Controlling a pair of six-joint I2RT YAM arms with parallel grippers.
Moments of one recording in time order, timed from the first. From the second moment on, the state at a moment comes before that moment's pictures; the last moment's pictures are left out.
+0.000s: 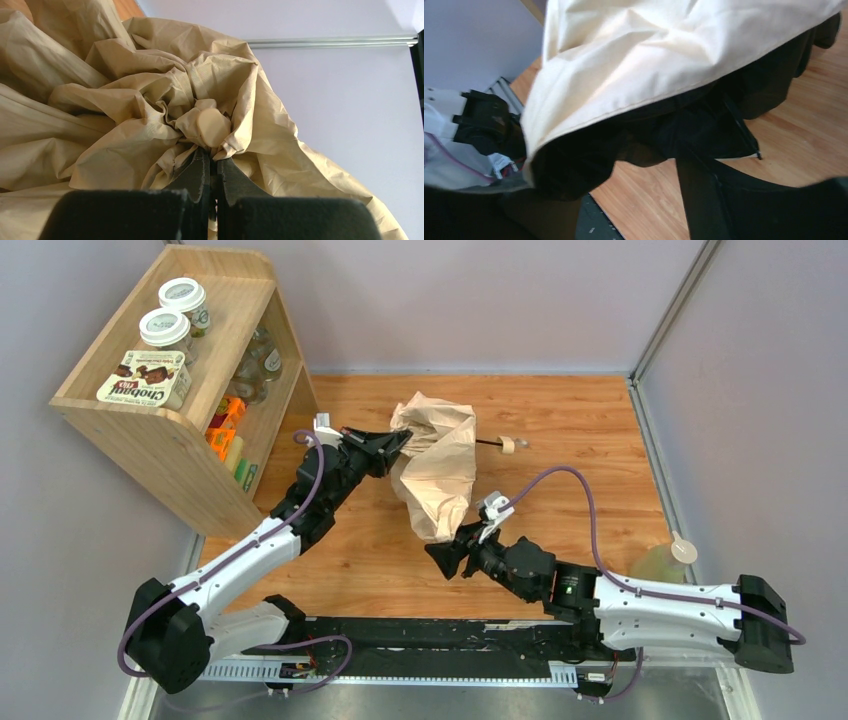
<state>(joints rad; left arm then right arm) -0.60 1.09 0.72 0.34 -0.07 -1.50 1.30 0.87 0.49 0.21 0.44 0.46</state>
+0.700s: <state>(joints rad) -0.54 1.44 0.67 0.96 0.32 -1.47 0.97 0.83 0.65 0.16 -0.43 0.76</state>
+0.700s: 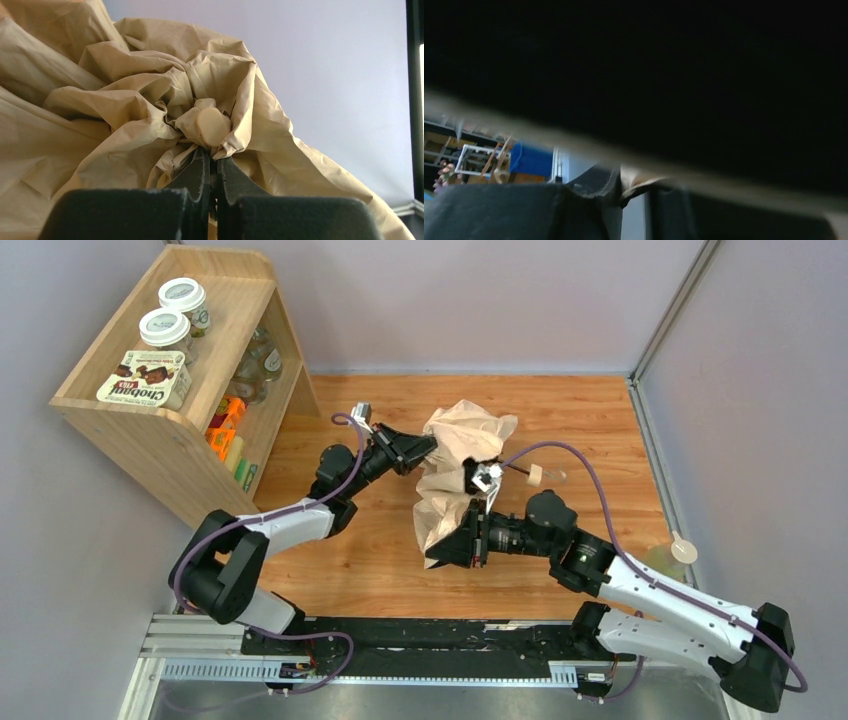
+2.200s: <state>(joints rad) -0.45 1.06 0.88 0.33 1.09 -0.70 0.94 1.06 1.28 -0.57 -0.12 0.12</state>
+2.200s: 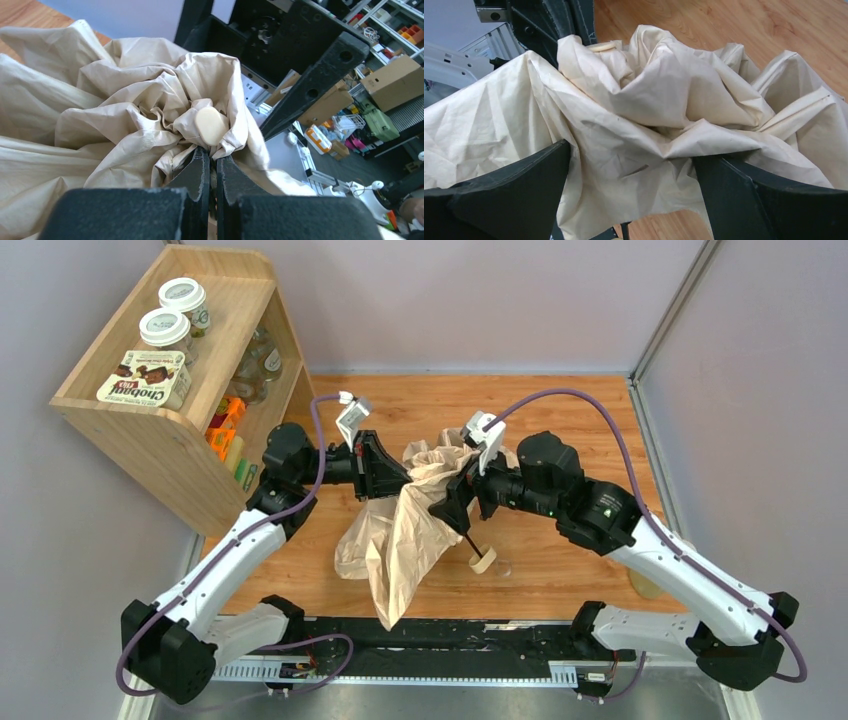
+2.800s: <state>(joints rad) -0.54 1.00 0.88 0.41 1.12 -0.74 0.86 1.14 1.22 -0.36 -0.53 0.14</state>
